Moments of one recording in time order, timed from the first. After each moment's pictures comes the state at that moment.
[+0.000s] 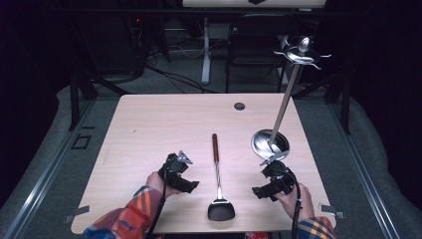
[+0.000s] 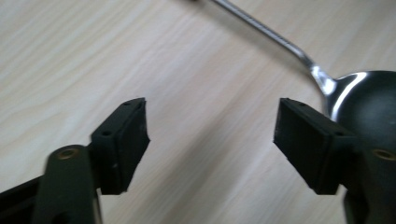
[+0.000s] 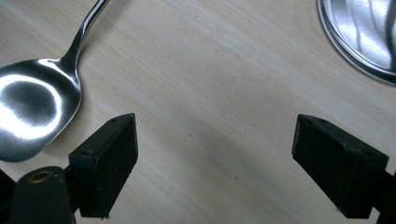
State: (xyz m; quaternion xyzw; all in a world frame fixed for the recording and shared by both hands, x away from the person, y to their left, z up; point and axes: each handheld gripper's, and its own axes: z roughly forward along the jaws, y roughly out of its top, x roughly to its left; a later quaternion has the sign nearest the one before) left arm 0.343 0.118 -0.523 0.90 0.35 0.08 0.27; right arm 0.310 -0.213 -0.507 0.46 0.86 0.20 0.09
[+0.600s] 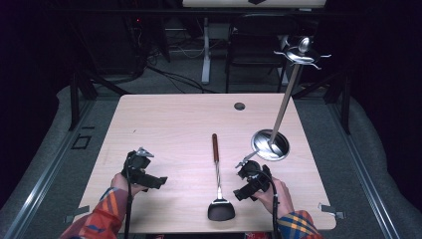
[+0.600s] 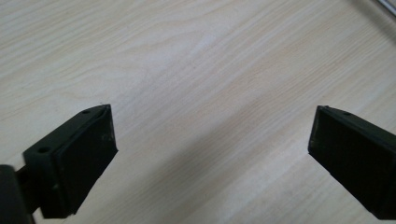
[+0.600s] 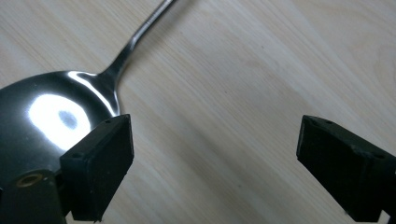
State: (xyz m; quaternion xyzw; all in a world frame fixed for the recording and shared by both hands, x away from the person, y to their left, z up) left arm 0.339 0.210 -0.515 0.85 0.44 0.10 0.28; right arm 0.322 -0.153 -0.519 0.39 0.90 0.17 0.08
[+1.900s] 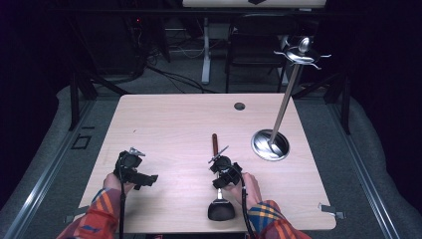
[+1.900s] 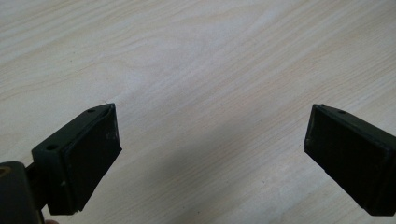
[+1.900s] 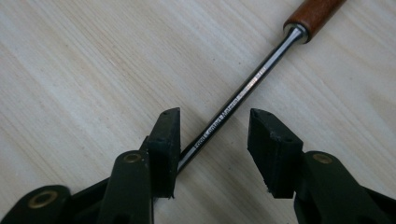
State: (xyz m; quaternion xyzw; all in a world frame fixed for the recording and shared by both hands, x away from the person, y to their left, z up) left arm 0.354 0.232 -0.535 0.84 0.47 0.11 0.24; right arm 0.356 -0.086 -0.548 0.38 0.90 0.18 0.08
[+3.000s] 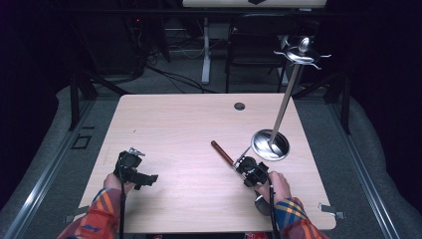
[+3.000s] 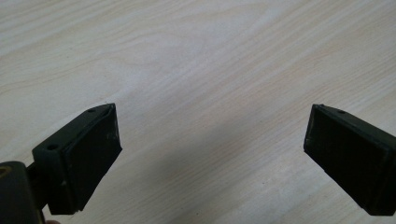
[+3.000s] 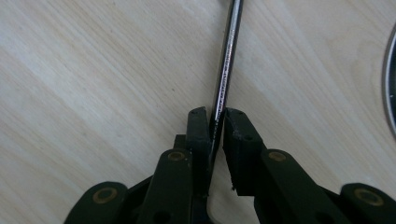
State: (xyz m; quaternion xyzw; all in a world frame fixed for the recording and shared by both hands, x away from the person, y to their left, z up) left arm 0.355 0.234 -0.537 0.84 0.48 0.10 0.24; right arm 0.352 -0.157 -0.541 0.37 0.92 0.08 0.11
